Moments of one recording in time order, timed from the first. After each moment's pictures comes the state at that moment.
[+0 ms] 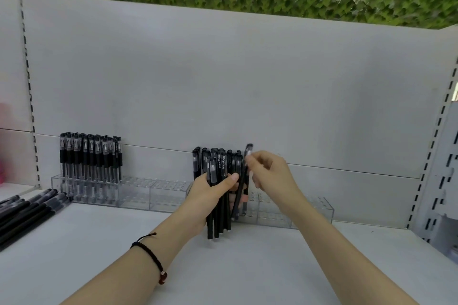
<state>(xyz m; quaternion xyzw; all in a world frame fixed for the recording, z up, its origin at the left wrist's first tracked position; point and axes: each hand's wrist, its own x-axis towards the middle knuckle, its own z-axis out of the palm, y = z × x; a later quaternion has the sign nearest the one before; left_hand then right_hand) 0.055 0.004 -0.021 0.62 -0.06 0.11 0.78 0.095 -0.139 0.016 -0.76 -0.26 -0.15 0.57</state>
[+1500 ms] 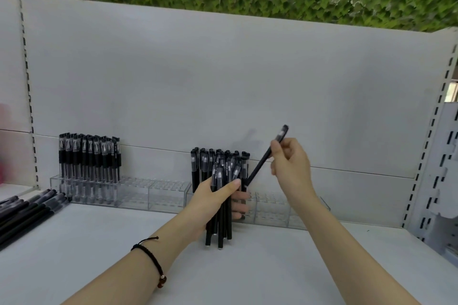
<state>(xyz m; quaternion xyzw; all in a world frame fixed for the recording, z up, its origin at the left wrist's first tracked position) 0.052 -0.002 -0.026 0.63 -0.06 0.05 0.77 0.101 -0.158 0.027 -0.71 -0.17 -0.25 0.63</state>
